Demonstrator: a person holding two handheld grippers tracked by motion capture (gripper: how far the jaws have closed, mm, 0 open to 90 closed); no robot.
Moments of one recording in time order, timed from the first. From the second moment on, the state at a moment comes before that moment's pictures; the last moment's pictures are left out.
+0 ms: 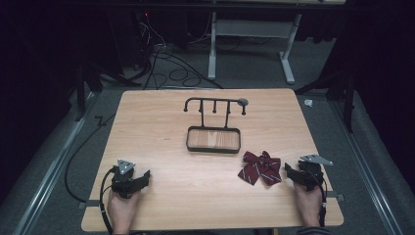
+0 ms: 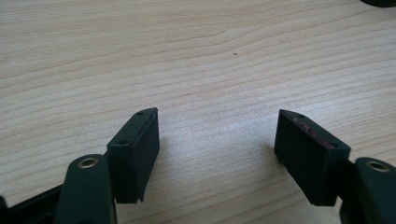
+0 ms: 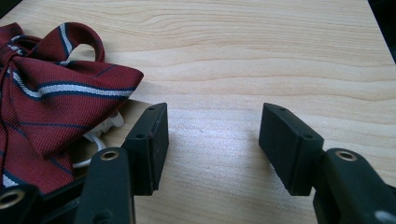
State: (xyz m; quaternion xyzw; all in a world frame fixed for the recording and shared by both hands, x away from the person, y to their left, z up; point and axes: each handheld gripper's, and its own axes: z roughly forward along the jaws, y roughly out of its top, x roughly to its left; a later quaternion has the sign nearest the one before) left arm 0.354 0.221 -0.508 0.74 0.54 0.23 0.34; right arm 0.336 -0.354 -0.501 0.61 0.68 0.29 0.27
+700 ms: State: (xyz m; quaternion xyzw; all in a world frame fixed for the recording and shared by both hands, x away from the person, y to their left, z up) left arm 0.354 0.222 -0.508 0.73 0.54 0.23 0.34; right arm 0.335 -0.353 -0.501 0.61 0.68 0.30 0.27
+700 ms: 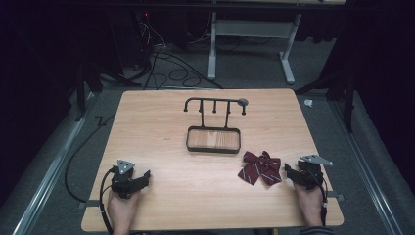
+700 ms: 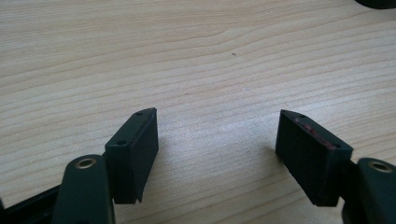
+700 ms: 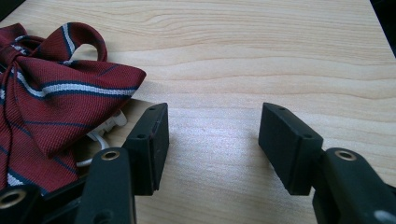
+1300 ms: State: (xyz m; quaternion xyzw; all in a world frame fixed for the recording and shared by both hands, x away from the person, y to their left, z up) left arm 0.354 0.222 -0.508 0.74 0.54 0.23 0.34; right arm 0.333 -0.356 -0.499 0.61 0.68 0.29 0.27
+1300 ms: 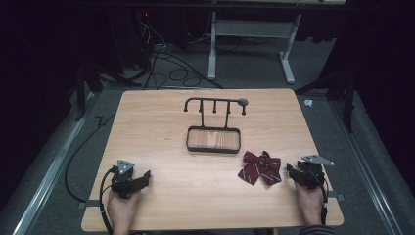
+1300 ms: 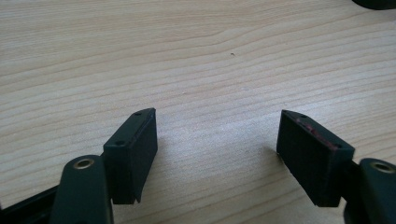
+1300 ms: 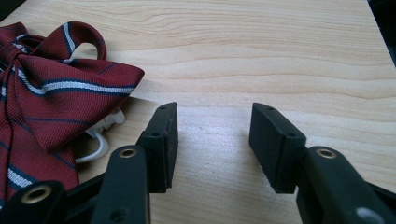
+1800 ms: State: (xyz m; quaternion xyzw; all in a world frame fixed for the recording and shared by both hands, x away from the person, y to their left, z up) left arm 0.354 0.222 -0.508 0.74 0.54 0.23 0.34; right arm 0.335 -0.340 -0.479 0.56 0.71 0.32 0.27
